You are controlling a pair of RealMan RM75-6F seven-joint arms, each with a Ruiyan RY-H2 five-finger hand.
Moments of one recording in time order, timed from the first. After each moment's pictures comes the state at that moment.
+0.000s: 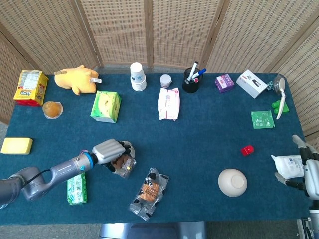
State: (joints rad) left arm -0.99 -1.26 0.11 -1.52 1.64 0.70 -0.41; right arm 0.07 -0.93 0.11 -1.90 -1.35 1.50 0.04
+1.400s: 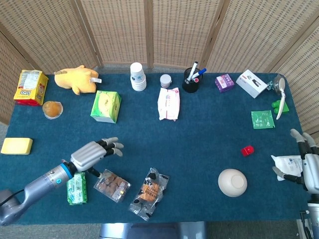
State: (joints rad) left arm -0.78 -1.14 0.14 -1.65 1.62 1.02 -0.30; right arm 0.10 -0.96 0.16 -1.83 -1.36 1.47 0.09
